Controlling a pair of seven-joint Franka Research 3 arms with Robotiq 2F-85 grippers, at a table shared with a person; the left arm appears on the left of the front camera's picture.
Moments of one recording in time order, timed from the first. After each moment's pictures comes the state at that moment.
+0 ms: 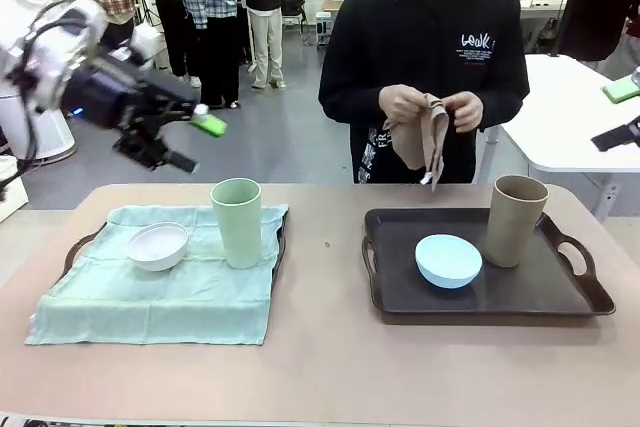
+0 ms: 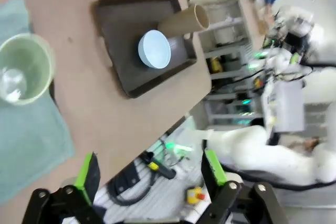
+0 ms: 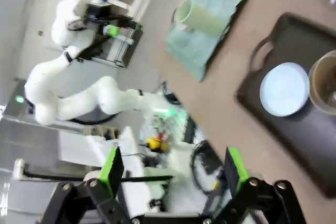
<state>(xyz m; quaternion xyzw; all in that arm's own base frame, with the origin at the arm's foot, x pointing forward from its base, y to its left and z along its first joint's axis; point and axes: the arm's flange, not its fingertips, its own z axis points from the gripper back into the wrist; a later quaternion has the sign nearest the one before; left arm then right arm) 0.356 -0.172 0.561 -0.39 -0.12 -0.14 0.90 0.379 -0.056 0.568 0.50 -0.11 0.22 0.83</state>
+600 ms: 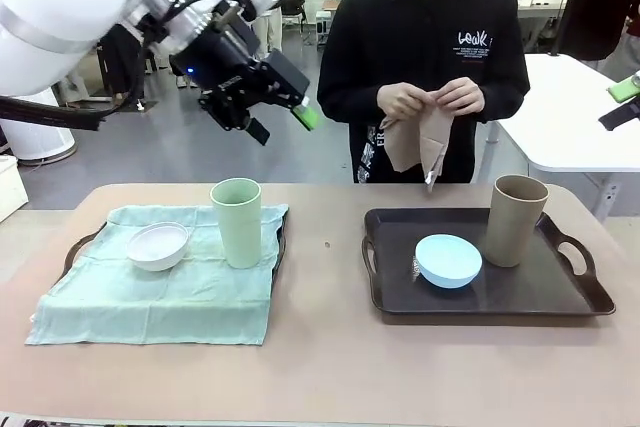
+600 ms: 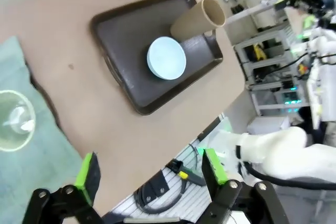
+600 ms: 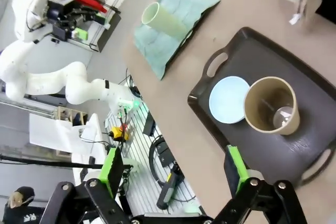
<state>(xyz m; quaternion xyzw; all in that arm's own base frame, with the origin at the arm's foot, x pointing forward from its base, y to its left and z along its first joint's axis) 0.368 -0.266 0.591 -0.29 -0.16 -0.20 0.92 0.441 -0.094 0.562 0.45 -0.13 0.28 0.84</state>
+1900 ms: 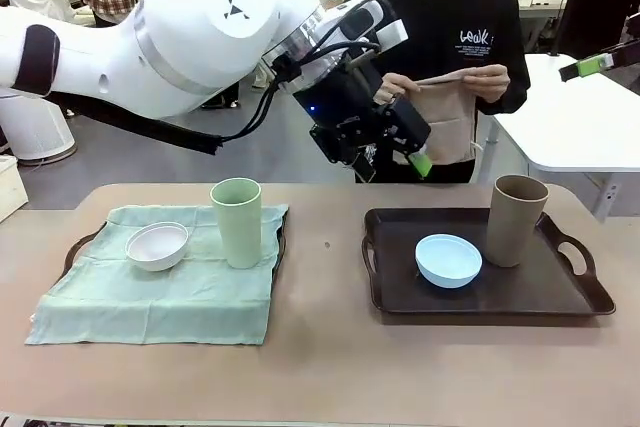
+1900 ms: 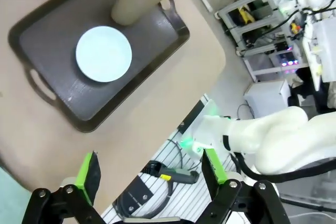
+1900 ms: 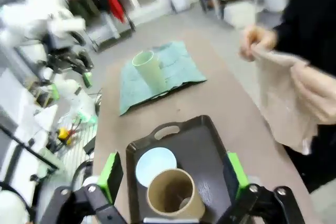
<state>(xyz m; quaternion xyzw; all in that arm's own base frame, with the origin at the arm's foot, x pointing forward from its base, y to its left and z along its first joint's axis) 0.347 -0.418 0.557 -0.29 -0.12 -0.30 0.90 0.567 -0.117 0.537 0.45 -0.32 0.46 0.70</state>
